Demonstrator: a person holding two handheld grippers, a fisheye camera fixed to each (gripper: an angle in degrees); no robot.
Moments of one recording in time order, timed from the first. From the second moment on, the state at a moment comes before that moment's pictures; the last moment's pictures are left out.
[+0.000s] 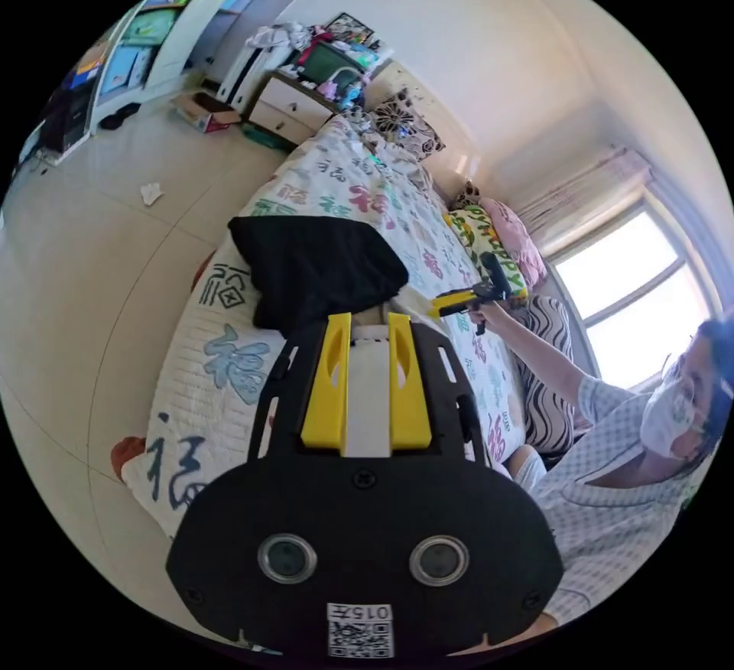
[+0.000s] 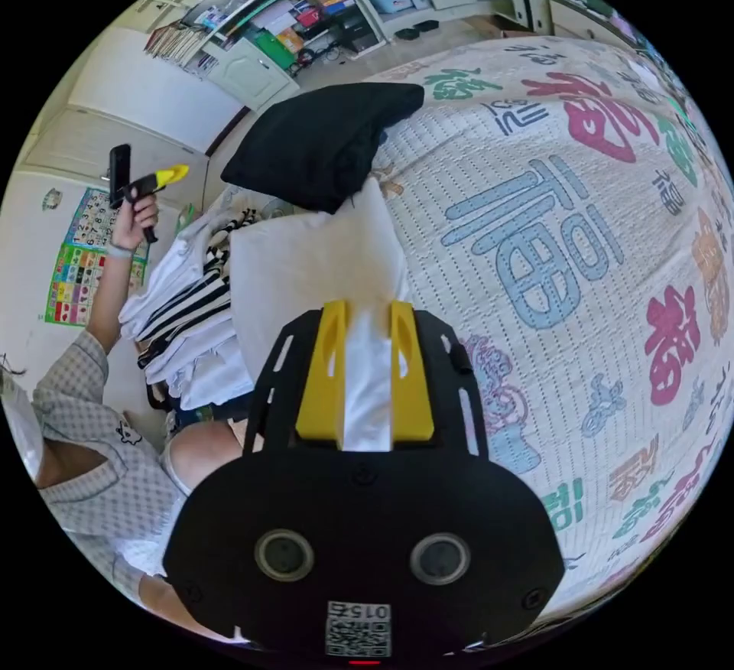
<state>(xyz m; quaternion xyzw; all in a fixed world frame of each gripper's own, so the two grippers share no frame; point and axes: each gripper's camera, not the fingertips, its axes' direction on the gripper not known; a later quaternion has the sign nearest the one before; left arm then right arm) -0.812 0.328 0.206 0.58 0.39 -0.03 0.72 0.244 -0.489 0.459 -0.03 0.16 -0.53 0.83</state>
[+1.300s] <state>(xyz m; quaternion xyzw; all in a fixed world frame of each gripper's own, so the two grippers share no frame) -0.120 0.186 0.315 0.42 0.52 0.24 0.71 0.732 -0.081 0.269 0.19 -0.21 -0.31 0.91</state>
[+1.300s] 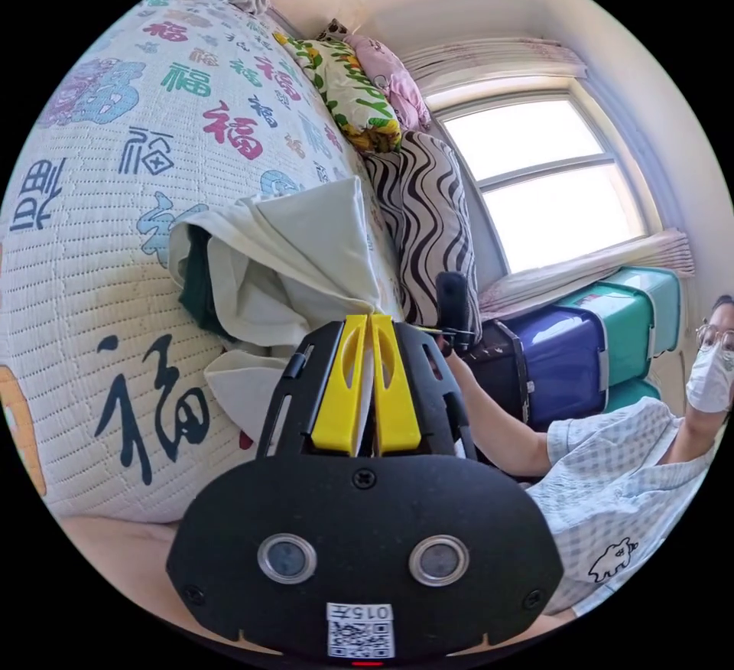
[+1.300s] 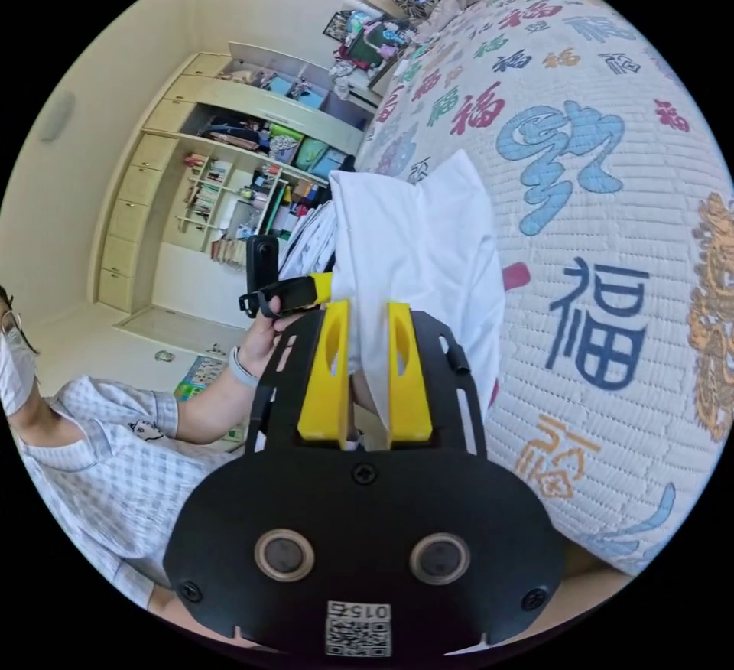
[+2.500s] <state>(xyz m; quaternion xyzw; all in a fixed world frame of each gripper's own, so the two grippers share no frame) 0.086 0.074 0.407 0.40 0.44 0.27 0.76 0.848 0.197 0.159 0.15 0.33 -0.32 0.88</state>
